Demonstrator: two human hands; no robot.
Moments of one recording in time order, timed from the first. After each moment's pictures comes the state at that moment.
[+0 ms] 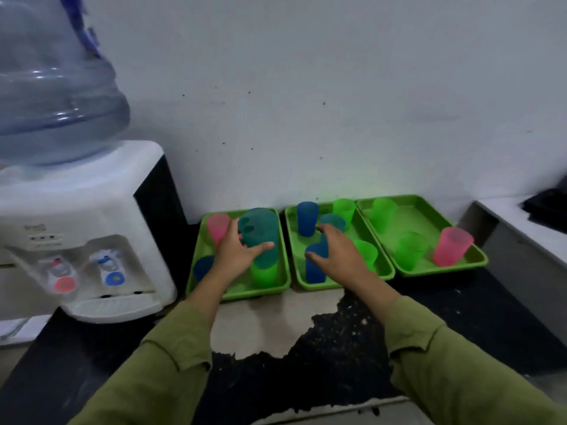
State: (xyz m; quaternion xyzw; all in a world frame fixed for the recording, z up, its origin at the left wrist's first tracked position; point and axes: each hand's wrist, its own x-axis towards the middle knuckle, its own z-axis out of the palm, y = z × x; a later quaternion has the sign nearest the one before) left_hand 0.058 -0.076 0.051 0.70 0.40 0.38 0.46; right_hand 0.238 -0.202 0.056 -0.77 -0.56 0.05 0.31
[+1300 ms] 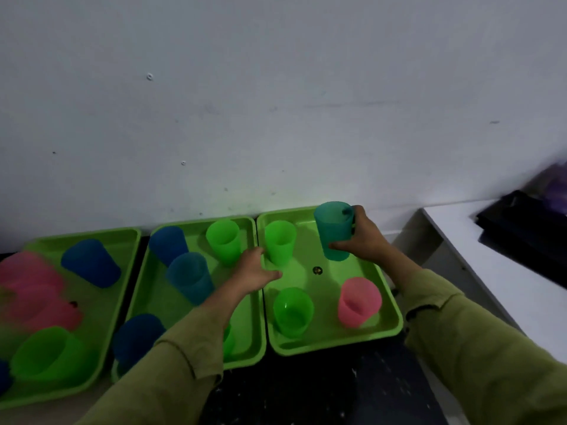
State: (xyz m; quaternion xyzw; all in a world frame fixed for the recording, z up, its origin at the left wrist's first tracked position) left_hand 0.482 -0.073 -0.032 0.80 0.46 0.06 0.39; right_hand 0.713 -0.180 0.004 -0.80 -0.45 0.21 0.35
